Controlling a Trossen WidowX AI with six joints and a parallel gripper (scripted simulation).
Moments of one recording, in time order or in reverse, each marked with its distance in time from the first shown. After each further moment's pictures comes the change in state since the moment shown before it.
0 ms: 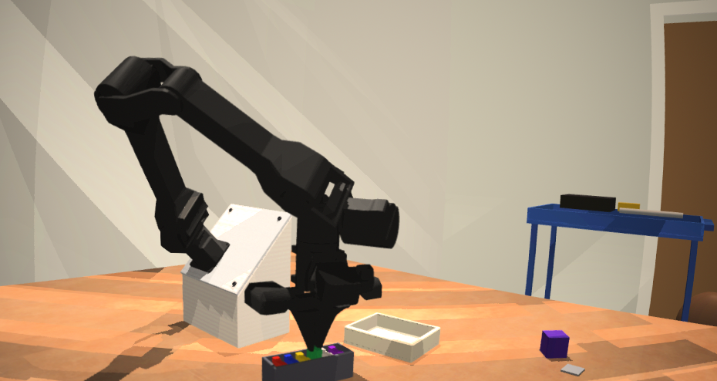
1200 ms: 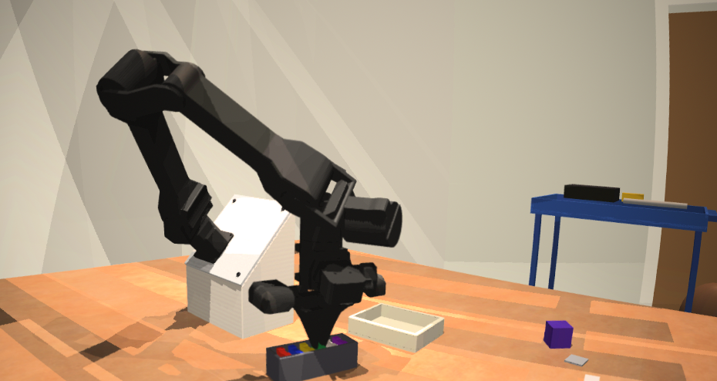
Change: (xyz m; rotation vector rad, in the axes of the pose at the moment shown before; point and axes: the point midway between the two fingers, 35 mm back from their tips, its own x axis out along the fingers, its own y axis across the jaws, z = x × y) arm 0.011 0.000 0.000 0.005 -0.005 0.004
